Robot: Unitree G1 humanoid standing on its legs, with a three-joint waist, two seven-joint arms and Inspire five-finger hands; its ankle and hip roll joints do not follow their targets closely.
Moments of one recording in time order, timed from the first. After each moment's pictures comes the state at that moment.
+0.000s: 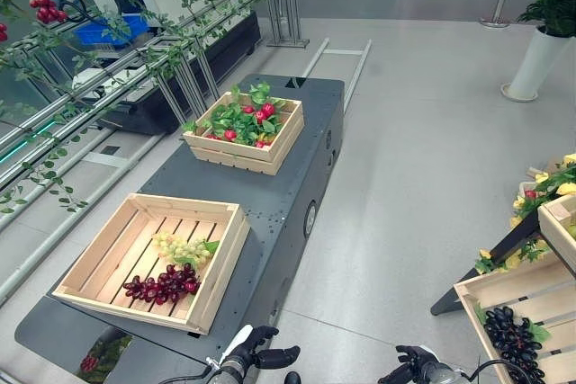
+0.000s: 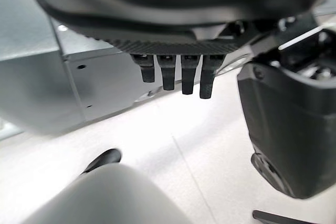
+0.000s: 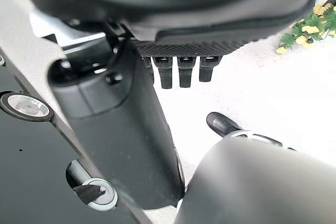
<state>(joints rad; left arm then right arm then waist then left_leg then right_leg) 0.00 0.24 -0.54 1.13 0.16 -0.35 0.21 -0.08 -0.27 0.41 1.20 0.09 0.06 -0.02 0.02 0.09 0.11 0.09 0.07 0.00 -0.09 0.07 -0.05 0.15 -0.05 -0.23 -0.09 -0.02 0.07</state>
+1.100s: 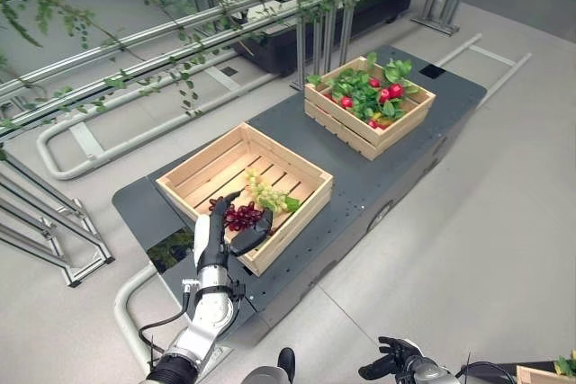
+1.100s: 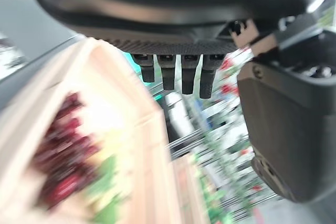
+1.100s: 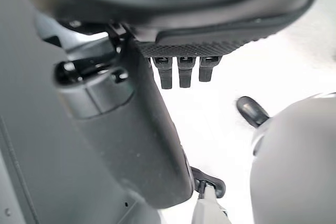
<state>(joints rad) -0.09 0.41 -0.30 0.41 0.07 -0.34 0.61 -0.11 -0.18 0.33 1.21 0.17 0.04 -0.01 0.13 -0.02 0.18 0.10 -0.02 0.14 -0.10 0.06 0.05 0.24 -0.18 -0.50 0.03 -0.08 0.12</state>
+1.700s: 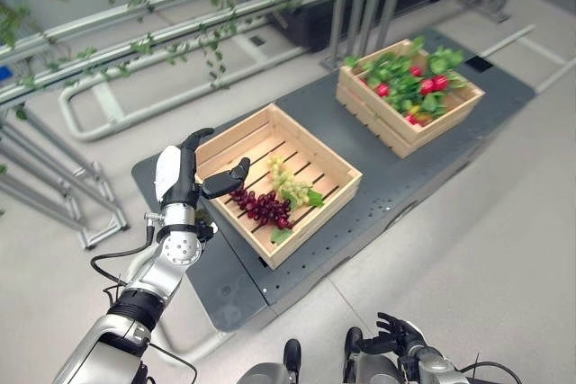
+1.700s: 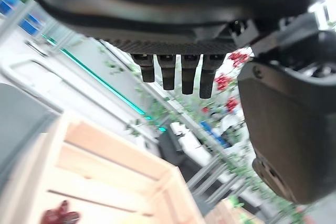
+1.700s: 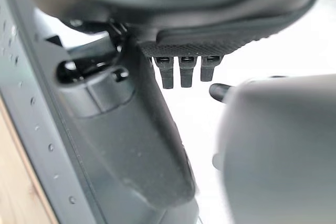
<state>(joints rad) -0.39 0.67 -0.35 0.56 0.04 -0.25 0.56 -0.12 -0.23 0.34 1.09 0.35 -0.09 0.02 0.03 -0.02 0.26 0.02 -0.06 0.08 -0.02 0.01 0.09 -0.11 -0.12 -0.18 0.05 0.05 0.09</state>
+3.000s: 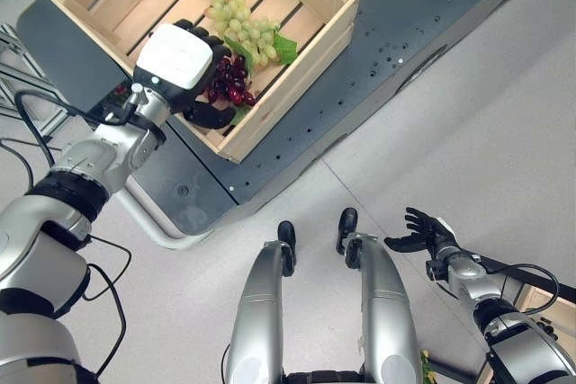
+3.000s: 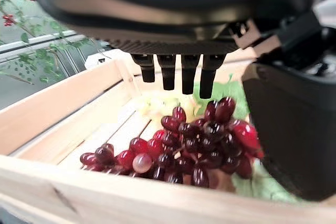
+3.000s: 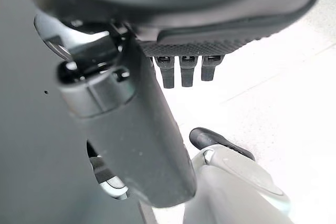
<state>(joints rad) -1.15 1.01 -0.95 0.76 0.64 -0.14 0.40 -0.48 -0.48 0.37 1.04 0.45 -0.14 0.03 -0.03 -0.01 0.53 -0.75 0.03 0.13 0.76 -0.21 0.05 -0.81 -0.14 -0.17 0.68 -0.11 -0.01</state>
